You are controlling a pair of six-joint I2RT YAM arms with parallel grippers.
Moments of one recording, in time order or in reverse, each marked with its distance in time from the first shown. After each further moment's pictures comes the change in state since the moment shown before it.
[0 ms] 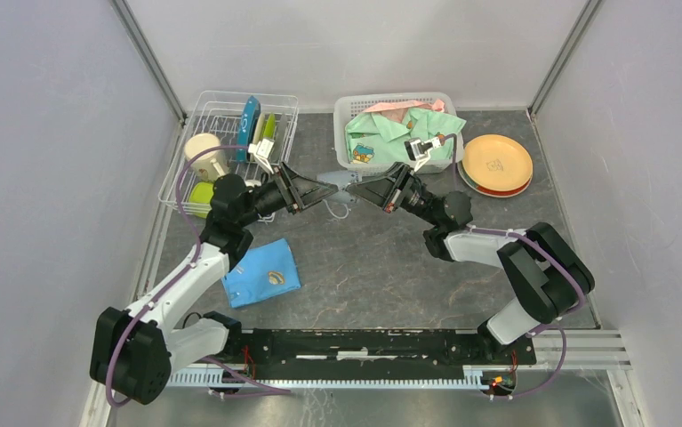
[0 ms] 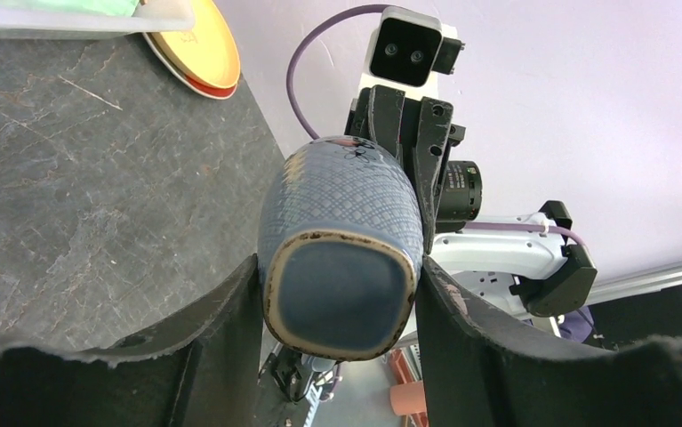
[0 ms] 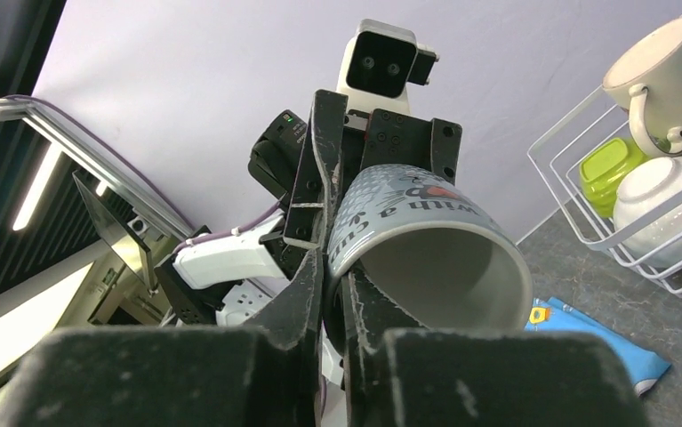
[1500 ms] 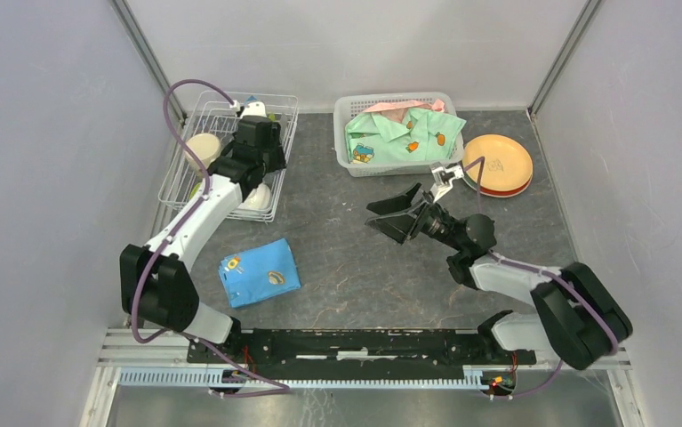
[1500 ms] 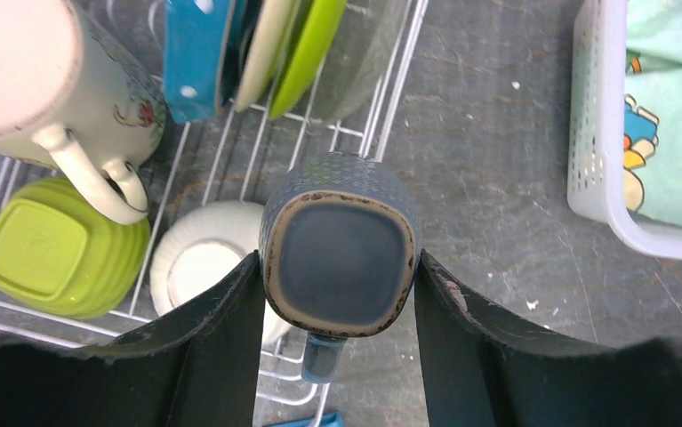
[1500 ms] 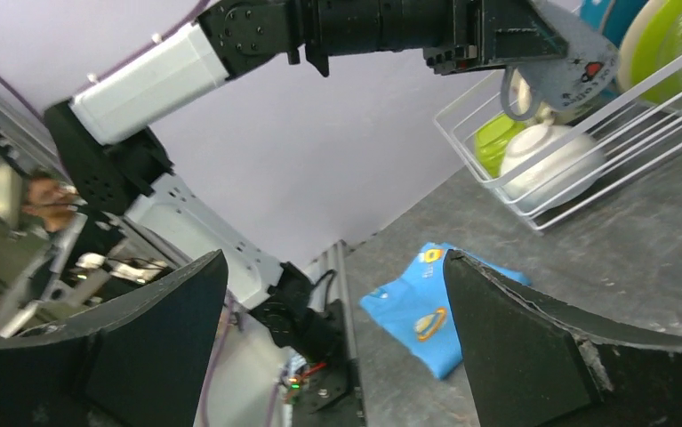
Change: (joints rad) left arm 0.051 0.383 0.579 -0.896 -1.033 0.787; right arm -0.049 -0.239 -0.263 -0.090 -0.037 -0.265
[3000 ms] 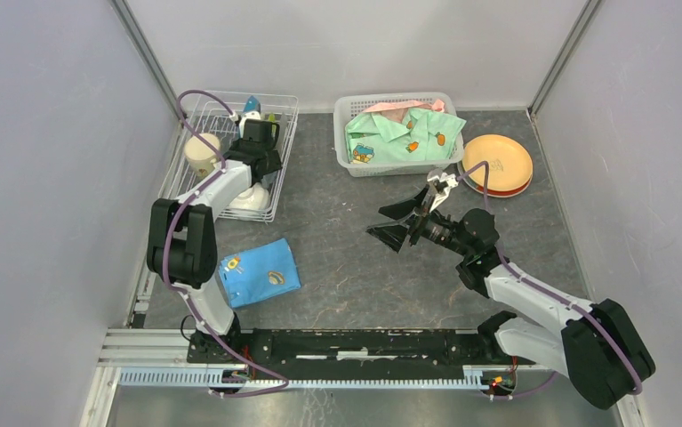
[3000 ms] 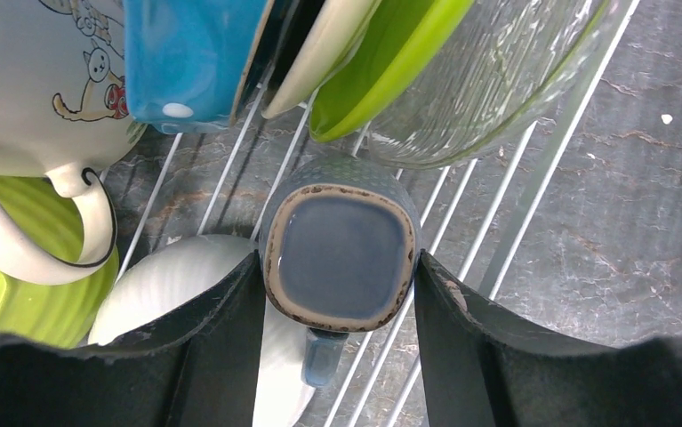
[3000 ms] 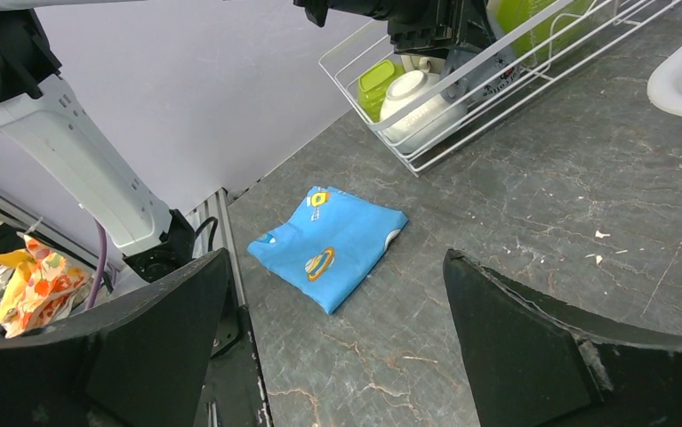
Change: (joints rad) left arm 0.116 0.304 0.046 0.118 0.000 -0.063; right arm -0.001 -0.263 0.007 -0.571 0.059 -0.451
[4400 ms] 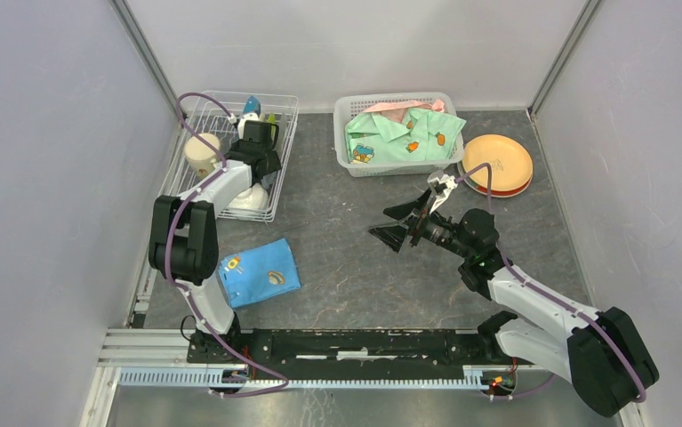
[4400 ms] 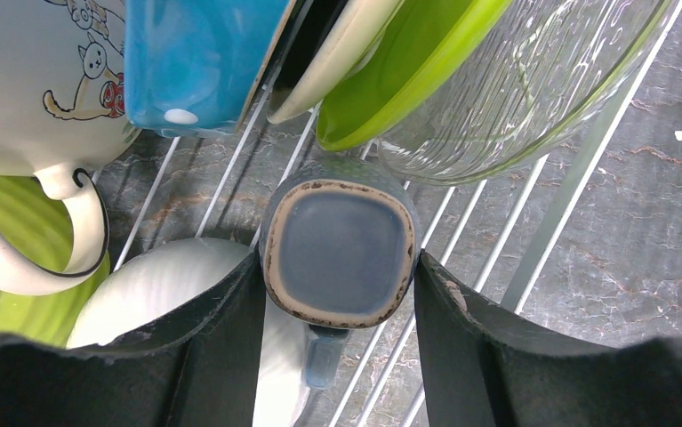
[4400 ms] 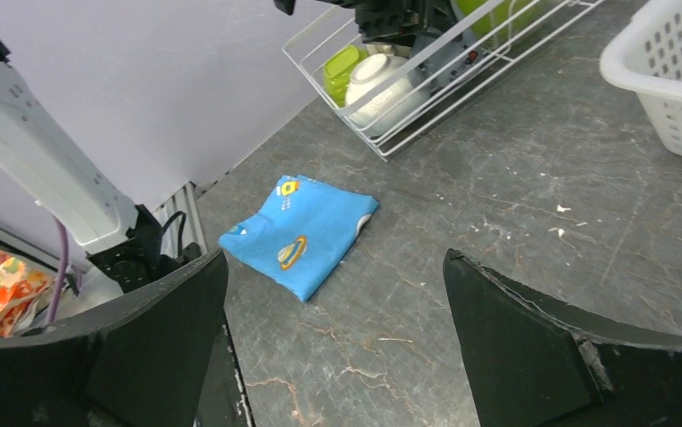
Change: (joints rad) left arm 0.005 0.027 -0.008 0.026 -0.012 -0.037; right arm 0.001 -0.047 0.000 -0.109 0.046 -0.055
